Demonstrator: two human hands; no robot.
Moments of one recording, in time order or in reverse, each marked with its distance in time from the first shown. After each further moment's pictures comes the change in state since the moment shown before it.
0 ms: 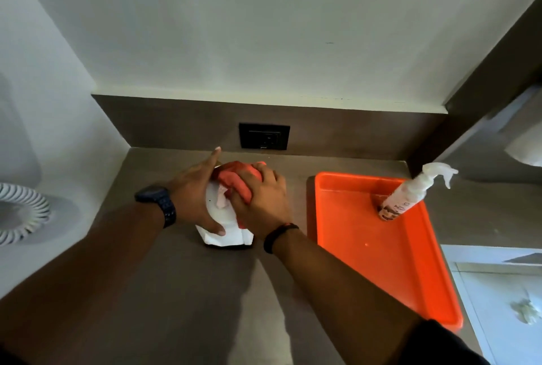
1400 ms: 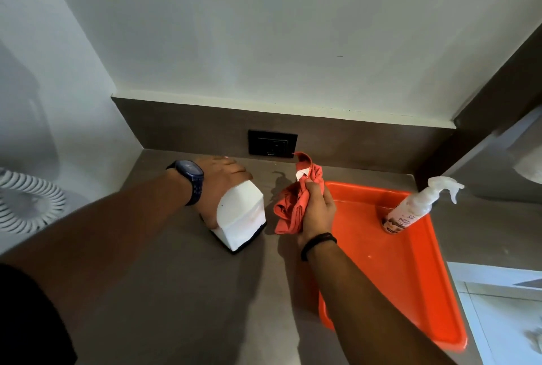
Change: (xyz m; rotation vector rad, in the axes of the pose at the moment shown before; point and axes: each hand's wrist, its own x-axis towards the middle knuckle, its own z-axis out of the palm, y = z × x) left_hand 0.024 0.036 -0.031 0.621 -0.197 0.228; right_hand -0.010 0.032 -0.039 1.195 0.487 0.996
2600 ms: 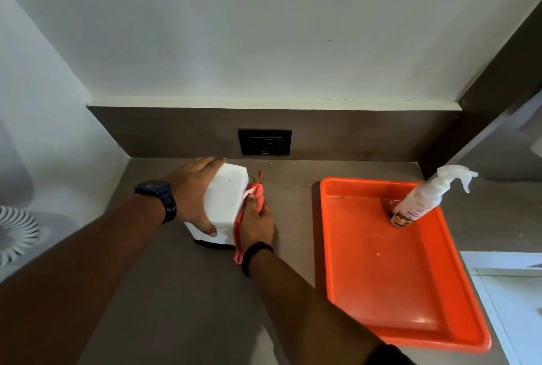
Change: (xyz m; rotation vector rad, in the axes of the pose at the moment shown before) left_hand 0.007 -0.025 0.041 -0.259 0.116 -0.242; right_hand -0.011 0.095 0.054 -0.401 -0.045 0.192
